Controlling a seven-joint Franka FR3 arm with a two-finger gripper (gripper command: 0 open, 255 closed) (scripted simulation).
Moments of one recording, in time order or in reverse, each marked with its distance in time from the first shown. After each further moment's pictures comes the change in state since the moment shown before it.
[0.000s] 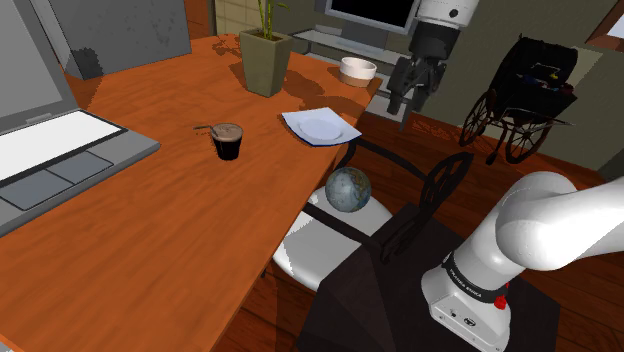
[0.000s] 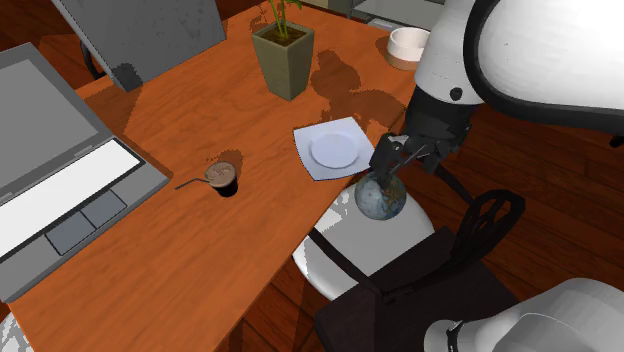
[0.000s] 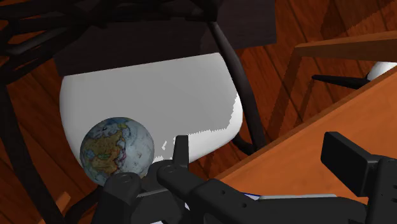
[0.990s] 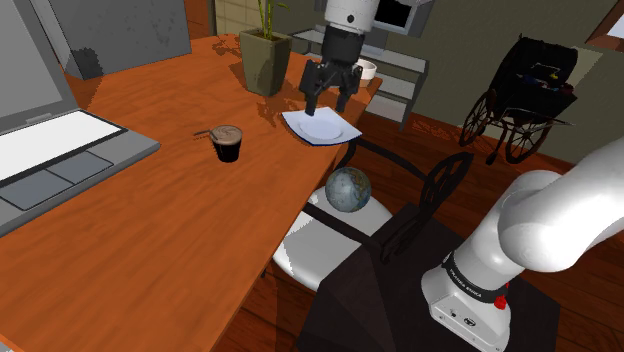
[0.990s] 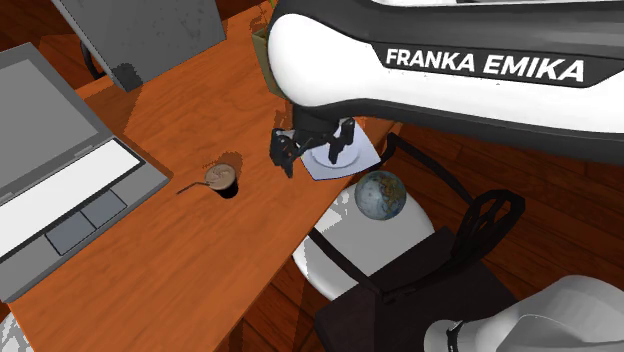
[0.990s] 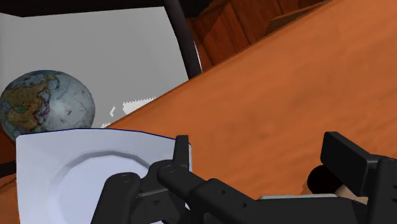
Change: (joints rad) arm 0.063 0.419 0.148 0.225 0.065 0.241 0.116
